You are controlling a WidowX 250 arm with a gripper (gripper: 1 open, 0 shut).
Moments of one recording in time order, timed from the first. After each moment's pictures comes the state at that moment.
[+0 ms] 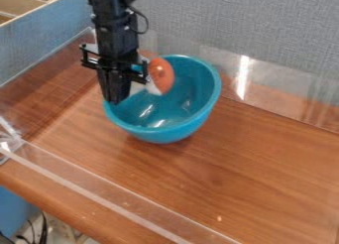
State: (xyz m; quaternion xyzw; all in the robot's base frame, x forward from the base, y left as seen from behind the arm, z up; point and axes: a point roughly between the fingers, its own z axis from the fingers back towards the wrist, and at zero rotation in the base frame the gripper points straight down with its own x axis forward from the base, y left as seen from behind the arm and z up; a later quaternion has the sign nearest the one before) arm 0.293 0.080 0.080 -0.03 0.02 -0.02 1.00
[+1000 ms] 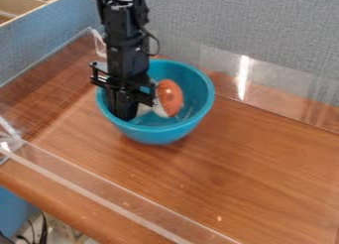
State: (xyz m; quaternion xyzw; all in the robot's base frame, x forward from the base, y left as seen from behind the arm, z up) arm 0.276 0.063 0.066 -0.03 0.05 -0.06 1.00
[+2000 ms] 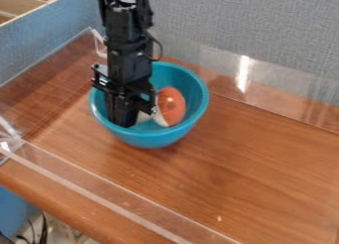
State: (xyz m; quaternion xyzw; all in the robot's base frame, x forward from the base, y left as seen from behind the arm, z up) arm 0.262 0.053 0.073 -0.02 0.06 -0.10 0.99
